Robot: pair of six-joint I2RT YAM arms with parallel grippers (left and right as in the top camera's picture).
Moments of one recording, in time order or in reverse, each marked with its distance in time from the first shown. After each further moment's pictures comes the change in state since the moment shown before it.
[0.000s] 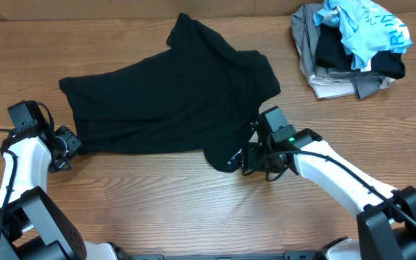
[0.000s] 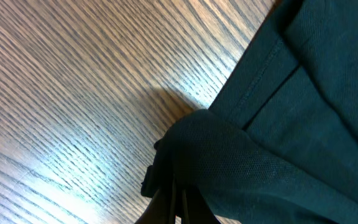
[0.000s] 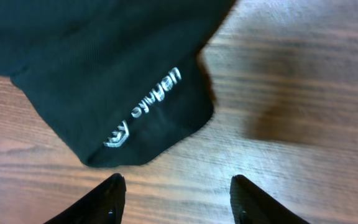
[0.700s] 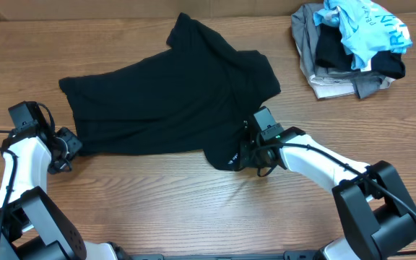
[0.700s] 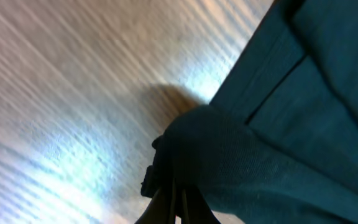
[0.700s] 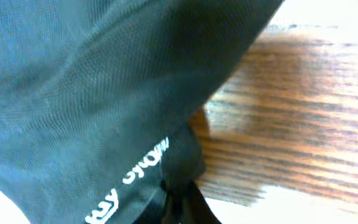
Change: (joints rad) left arm -0.001 0.000 0.002 -0.047 0.010 0.000; right arm 0.016 0.149 0.019 0.106 0.055 0.035
